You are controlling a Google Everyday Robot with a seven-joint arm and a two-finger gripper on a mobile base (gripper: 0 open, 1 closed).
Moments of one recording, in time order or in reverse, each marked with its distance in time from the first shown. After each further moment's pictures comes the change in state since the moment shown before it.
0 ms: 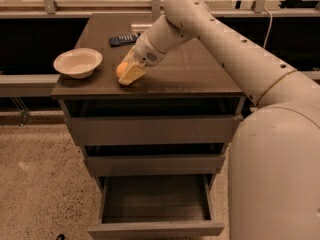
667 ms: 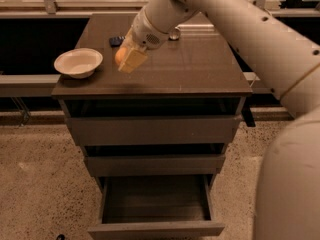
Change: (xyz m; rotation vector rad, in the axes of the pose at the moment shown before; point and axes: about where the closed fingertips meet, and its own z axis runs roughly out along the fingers) arm -0.045 0.027 -0.059 0.056 0.080 -0.104
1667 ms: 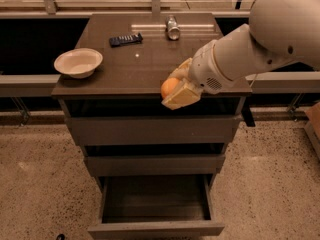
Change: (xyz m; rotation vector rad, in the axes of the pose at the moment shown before) arm 0.077 0.128 -0.100 0.183 -0.003 0.209
